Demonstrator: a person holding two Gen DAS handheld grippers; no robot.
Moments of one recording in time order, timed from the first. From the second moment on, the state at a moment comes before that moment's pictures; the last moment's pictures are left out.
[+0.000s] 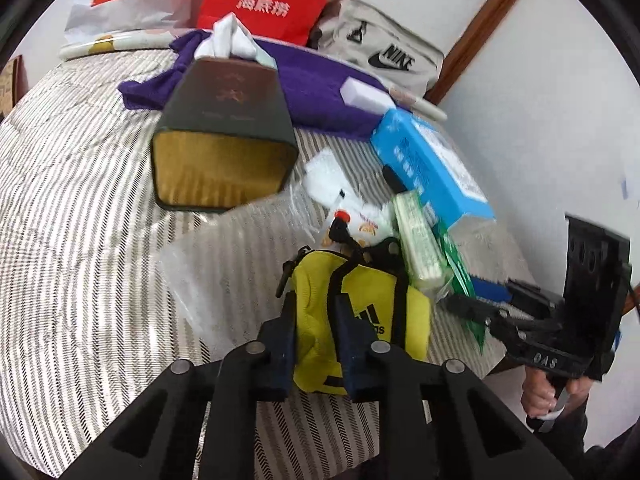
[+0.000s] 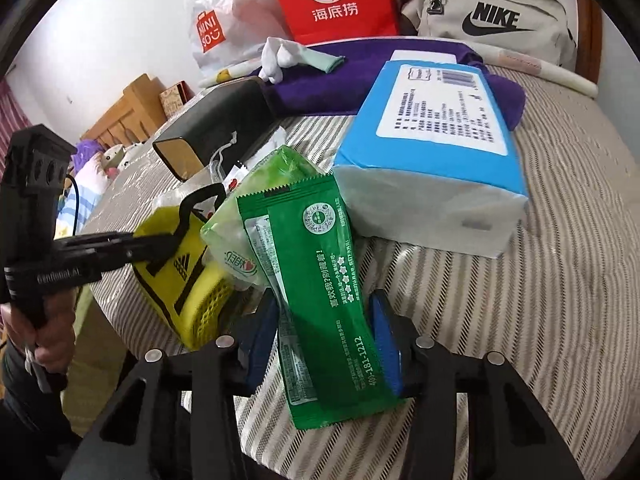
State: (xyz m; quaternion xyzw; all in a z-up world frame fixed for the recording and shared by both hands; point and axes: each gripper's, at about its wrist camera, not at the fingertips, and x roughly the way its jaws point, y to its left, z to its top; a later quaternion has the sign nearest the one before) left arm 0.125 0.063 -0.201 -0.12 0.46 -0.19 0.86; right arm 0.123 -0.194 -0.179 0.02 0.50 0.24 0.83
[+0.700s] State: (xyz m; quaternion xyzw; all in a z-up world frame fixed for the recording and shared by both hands) left arm 0.110 0.102 -0.149 -0.14 0.41 -0.14 0.89; right arm 0.097 -0.224 -0.134 -0.01 0.47 0.17 0.87
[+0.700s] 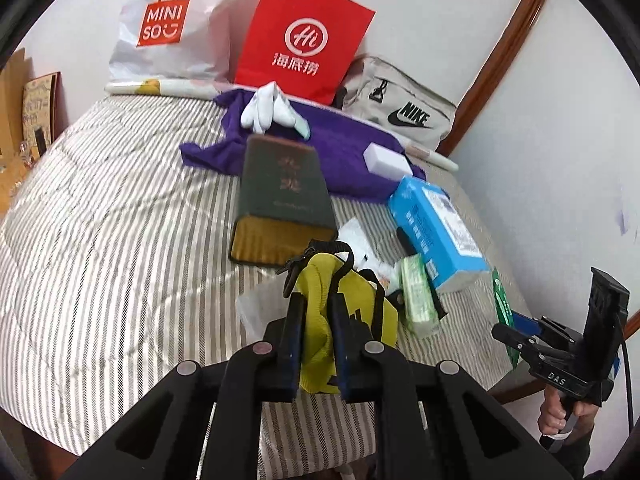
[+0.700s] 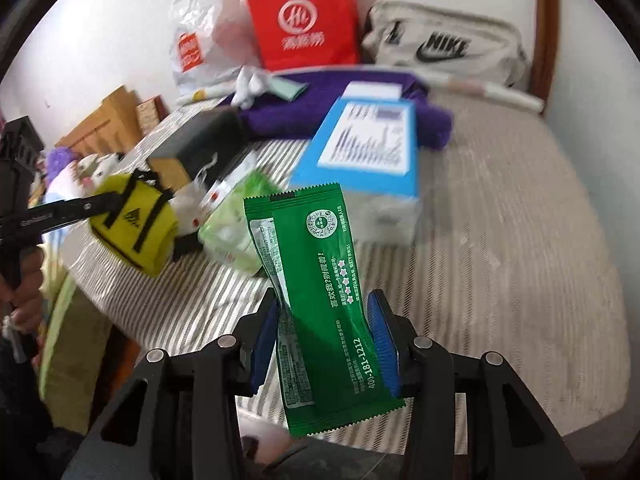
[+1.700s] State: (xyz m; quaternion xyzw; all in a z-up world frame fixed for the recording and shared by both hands) left arm 0.202 0.103 -0.076 -0.13 0.37 -0.12 0.91; right arm 0.205 -0.206 -0.067 0.00 0.42 0.16 0.89
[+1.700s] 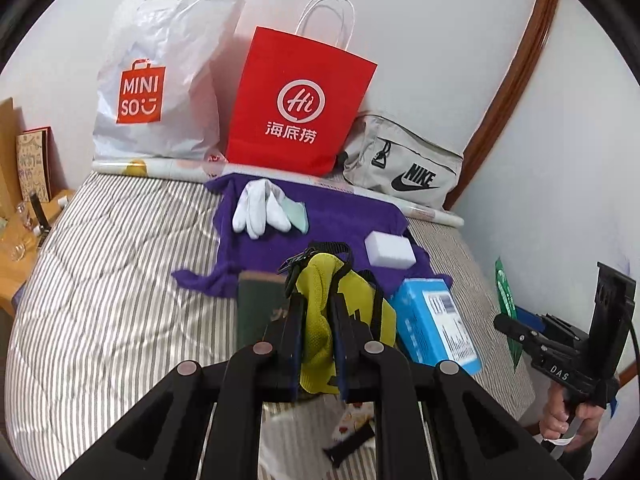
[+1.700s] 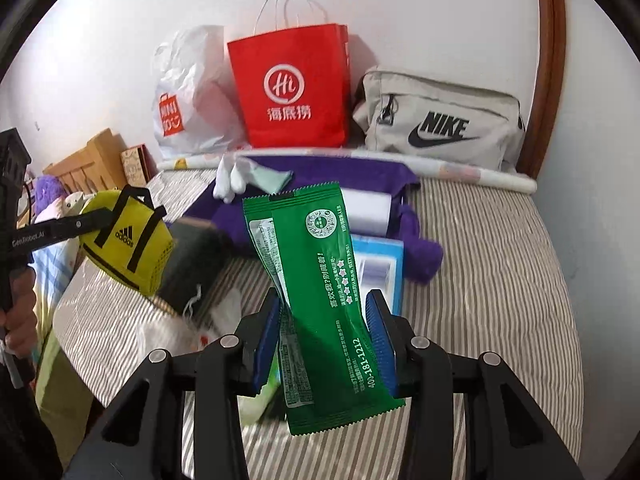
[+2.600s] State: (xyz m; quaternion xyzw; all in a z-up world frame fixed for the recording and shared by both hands) left arm 0.341 0.113 -0.111 -0.15 0.41 -0.12 0.89; right arm 0.371 -0.194 -0.102 0.00 0.46 0.13 0.88
